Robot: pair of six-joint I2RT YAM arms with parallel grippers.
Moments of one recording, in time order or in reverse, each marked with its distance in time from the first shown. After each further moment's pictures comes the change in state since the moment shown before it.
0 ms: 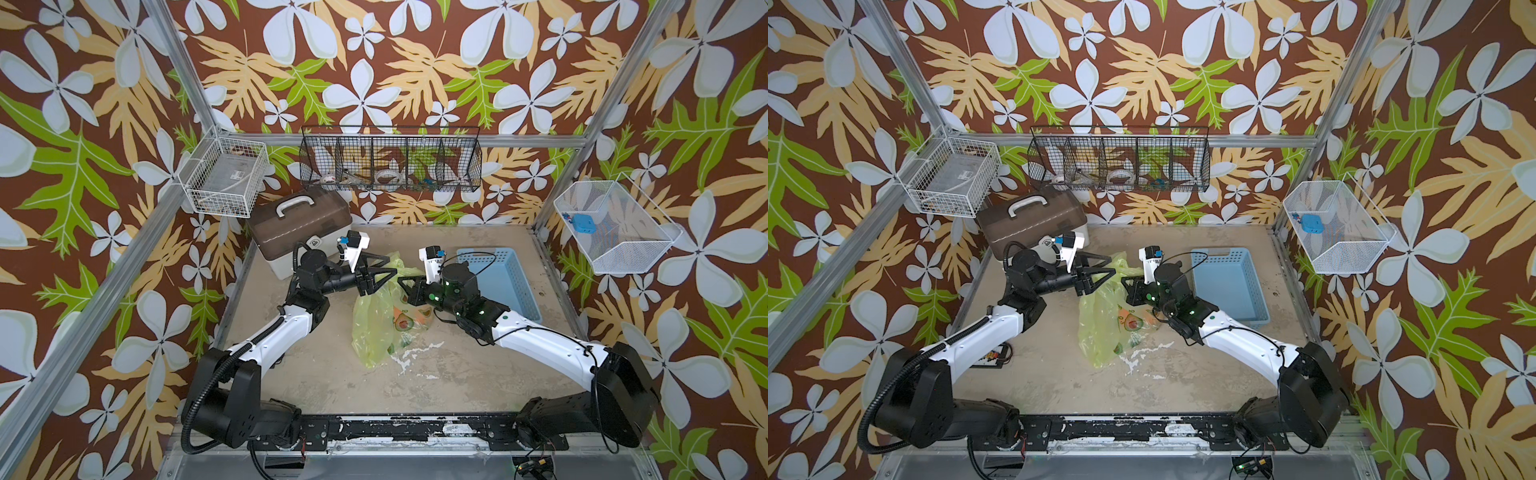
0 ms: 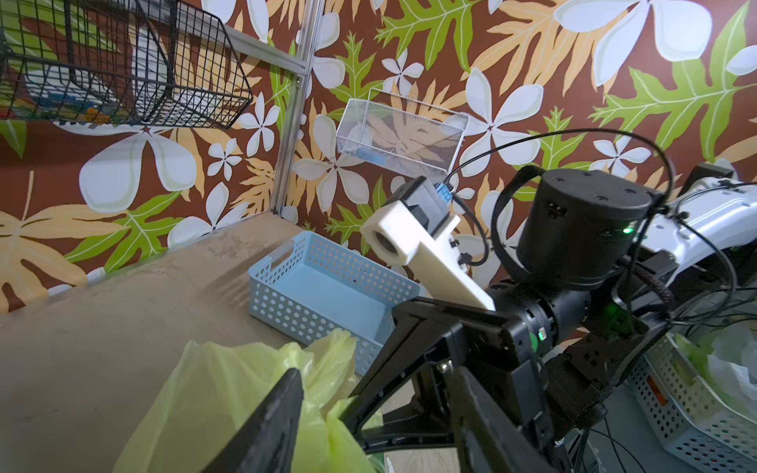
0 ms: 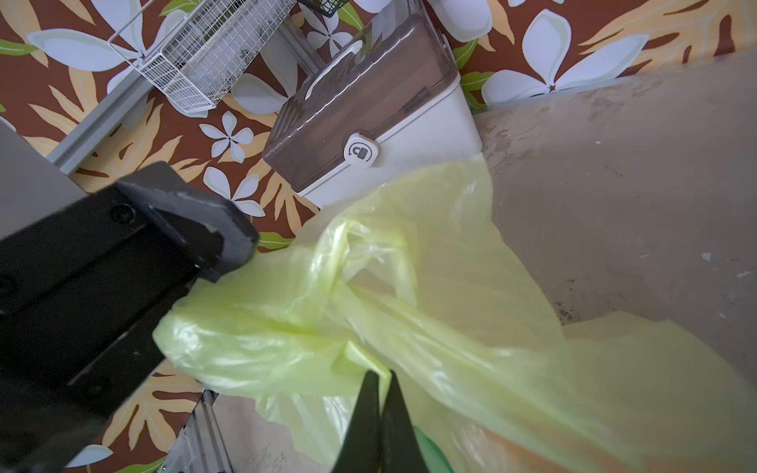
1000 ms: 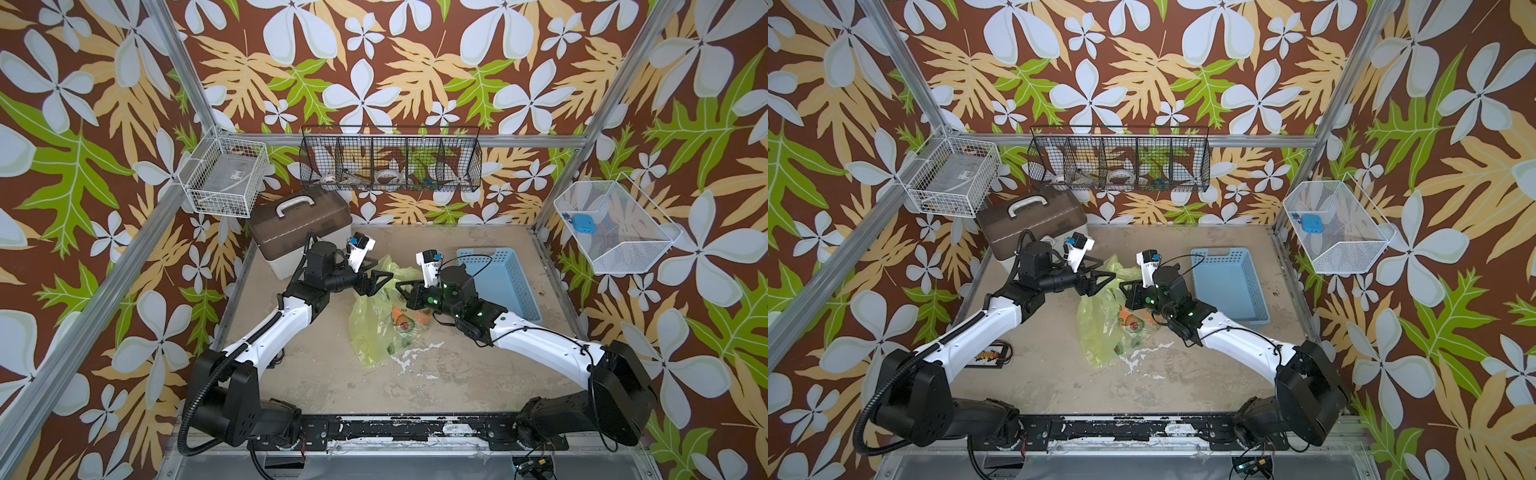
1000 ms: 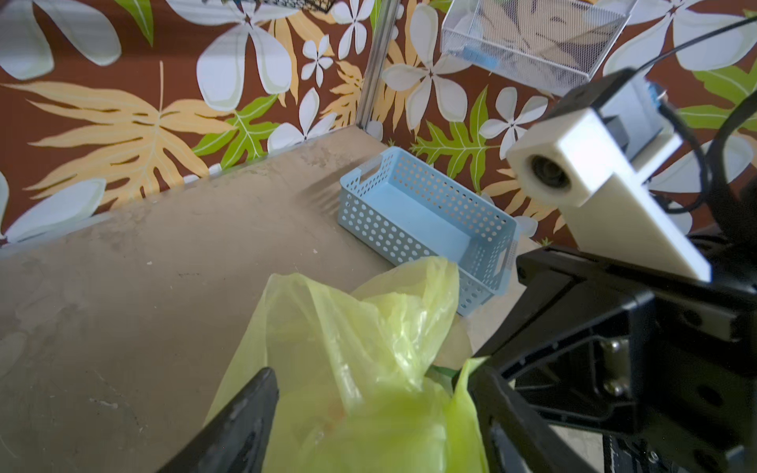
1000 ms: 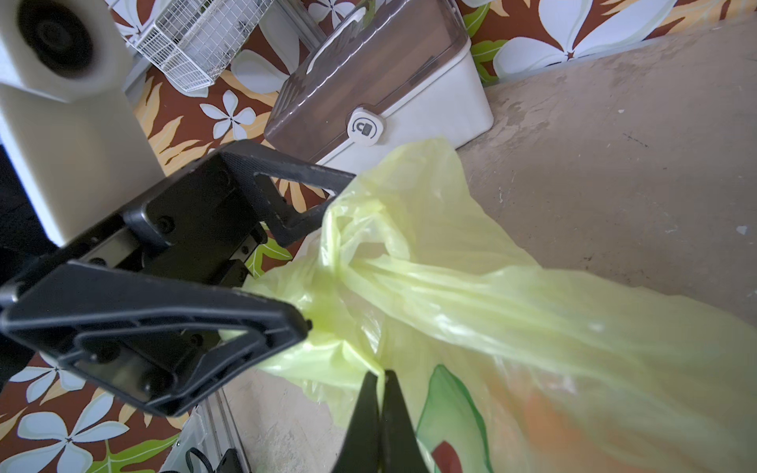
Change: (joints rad) left arm -0.002 0.005 0.126 -0.533 -0.210 0.302; right arm 0.006 0.013 -0.018 0.004 -0.033 0.014
